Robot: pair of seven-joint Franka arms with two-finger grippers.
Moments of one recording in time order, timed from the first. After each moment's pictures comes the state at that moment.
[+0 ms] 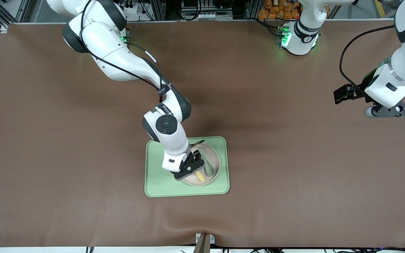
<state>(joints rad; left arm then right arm) -0.05 0.07 -0.10 -1.56 0.03 1.52 -0.16 0.49 1.02 0.14 -1.10 -0.23 2.39 0.19</state>
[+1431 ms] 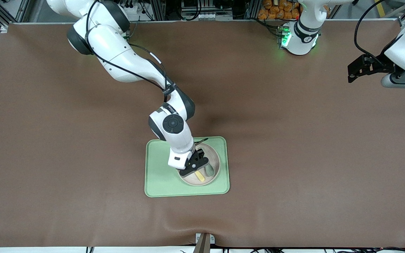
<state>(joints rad) 0.01 -0.02 -0.16 -1.51 0.03 1.44 -0.06 0.52 1.05 0.14 -1.10 -0.23 2.40 0.23</state>
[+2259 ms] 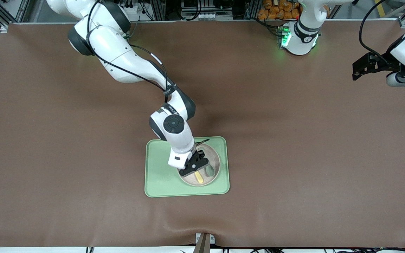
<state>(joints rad) -0.01 -0.02 -0.12 -1.51 0.03 1.41 -0.04 0.52 1.07 0.14 -1.10 -0.23 2.42 0.28</state>
